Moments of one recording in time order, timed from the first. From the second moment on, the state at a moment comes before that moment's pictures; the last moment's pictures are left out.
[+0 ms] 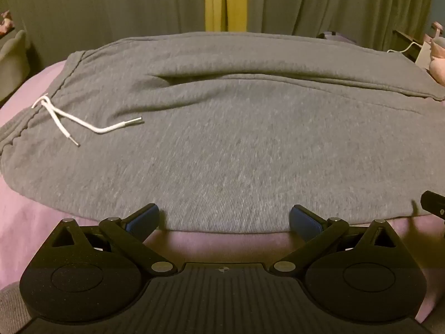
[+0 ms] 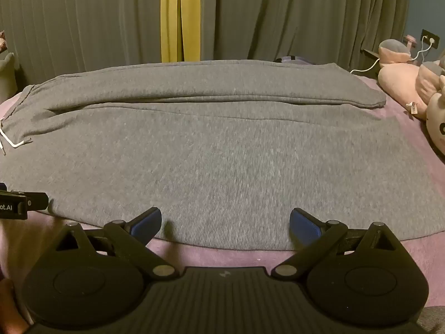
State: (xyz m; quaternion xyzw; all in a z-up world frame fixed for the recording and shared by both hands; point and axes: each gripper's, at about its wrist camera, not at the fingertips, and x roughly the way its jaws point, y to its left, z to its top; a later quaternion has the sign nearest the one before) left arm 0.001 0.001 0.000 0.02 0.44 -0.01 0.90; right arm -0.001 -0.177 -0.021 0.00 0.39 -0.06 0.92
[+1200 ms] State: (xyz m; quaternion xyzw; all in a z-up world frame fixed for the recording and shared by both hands) left arm -0.004 0.007 -0.007 0.03 0.45 0.00 0.89; right arm 0.003 -0.176 -0.029 0.02 0.39 -0.05 0.92
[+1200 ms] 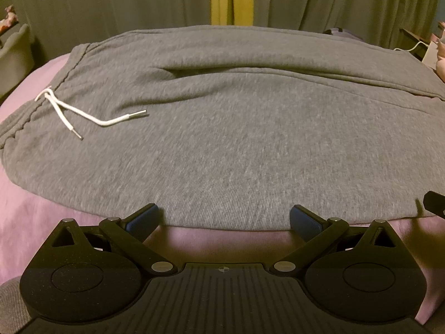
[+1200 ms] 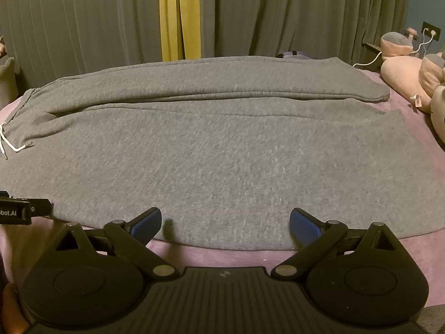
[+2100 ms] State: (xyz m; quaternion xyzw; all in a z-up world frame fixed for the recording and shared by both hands) left arm 0.002 0.008 -0.010 0.02 0.46 0.01 0.89; right arm 0.015 -0.172 -0.036 0.03 0.41 -0.04 0.91
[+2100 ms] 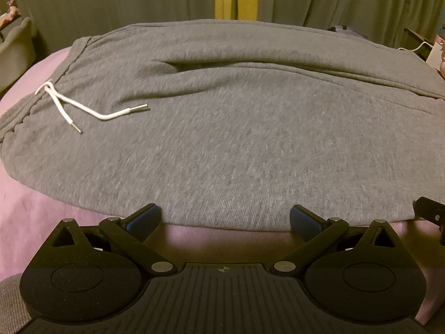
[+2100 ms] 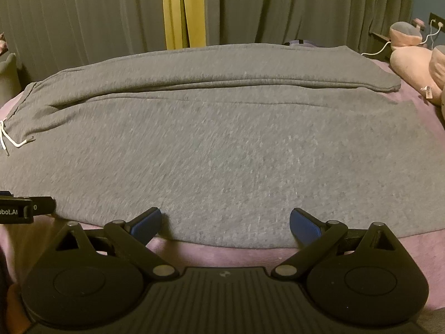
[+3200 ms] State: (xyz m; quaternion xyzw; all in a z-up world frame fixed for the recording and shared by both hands) left arm 0.007 0.008 -0.013 0.02 0.47 0.01 0.88; right arm 0.021 -0.172 -0.042 0.05 0.42 -0.04 0.91
